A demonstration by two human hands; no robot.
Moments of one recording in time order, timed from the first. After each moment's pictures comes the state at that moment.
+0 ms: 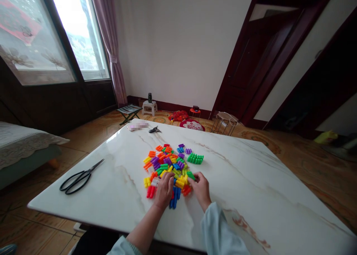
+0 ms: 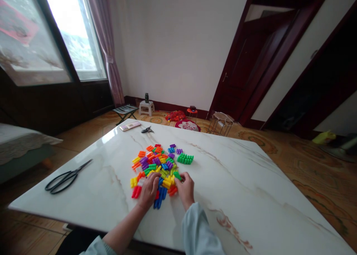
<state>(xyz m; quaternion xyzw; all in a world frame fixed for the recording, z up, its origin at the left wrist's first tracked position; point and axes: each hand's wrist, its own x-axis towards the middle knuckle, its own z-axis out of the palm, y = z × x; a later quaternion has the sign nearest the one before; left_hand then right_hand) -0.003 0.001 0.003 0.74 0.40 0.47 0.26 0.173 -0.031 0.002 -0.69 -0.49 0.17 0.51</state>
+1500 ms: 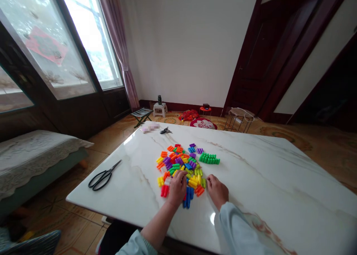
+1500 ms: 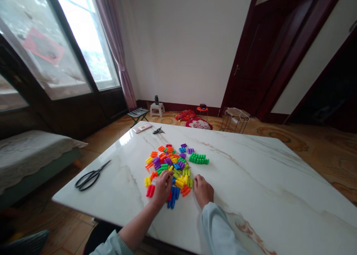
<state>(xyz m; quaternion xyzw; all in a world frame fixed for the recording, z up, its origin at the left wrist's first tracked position) 0.000 0.008 0.010 0.75 0.40 0.47 0.23 0.198 -0.040 -0.016 -0.77 -0.60 -0.02 0.19</state>
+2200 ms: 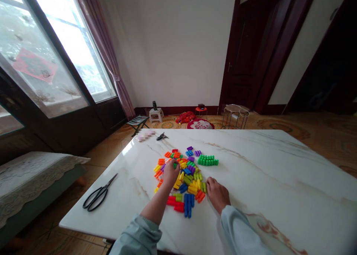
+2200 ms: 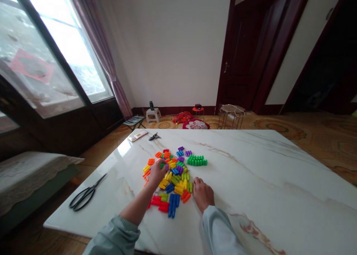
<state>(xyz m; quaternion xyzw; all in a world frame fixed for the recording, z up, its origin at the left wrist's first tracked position) 0.007 0.096 0.042 0.79 0.56 0.22 0.12 0.193 -0.038 -0.013 -0.78 -0.61 -0.04 0.15</state>
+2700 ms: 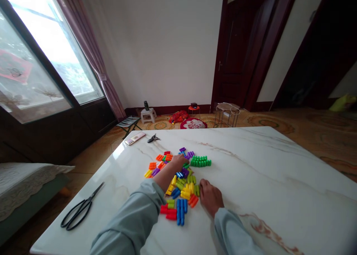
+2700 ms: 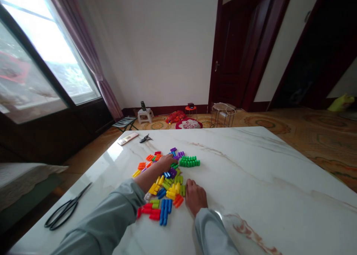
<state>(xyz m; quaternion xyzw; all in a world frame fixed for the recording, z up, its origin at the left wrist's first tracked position) 0.081 0.155 0.062 0.93 0.34 -0.03 0.12 0.192 -0.037 -0.014 -0.78 -0.61 -0.01 0.15</state>
